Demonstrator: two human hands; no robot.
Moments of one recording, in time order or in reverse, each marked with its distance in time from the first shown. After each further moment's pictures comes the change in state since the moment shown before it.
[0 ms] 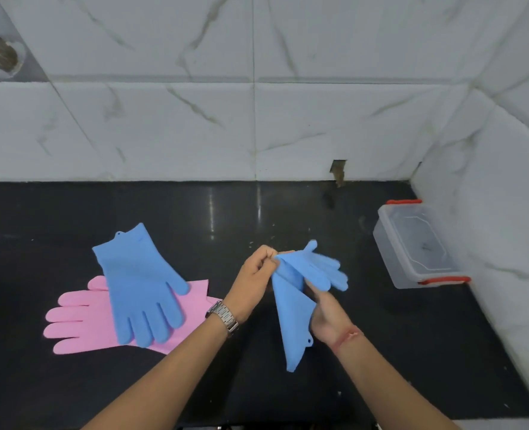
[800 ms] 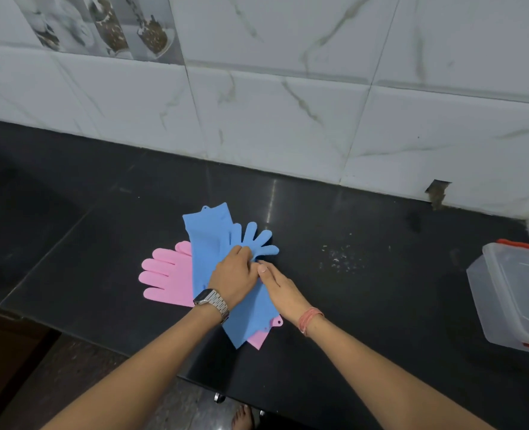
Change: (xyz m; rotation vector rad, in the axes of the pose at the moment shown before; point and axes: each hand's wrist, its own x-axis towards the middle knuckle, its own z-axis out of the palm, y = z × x) left_hand -0.052 -0.035 -0.147 0.996 0.478 -0.119; right_hand 0.043 0.076 0.157 -1.013 -0.409 -0.057
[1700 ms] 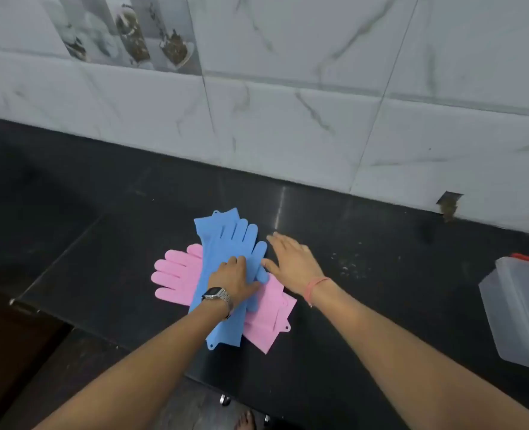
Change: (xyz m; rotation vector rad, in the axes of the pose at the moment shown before) left_hand 0.004 -0.030 0.009 0.264 -0.172 -0.166; right_hand 0.043 -0.033 -0.030 -1.028 0.143 -0.264
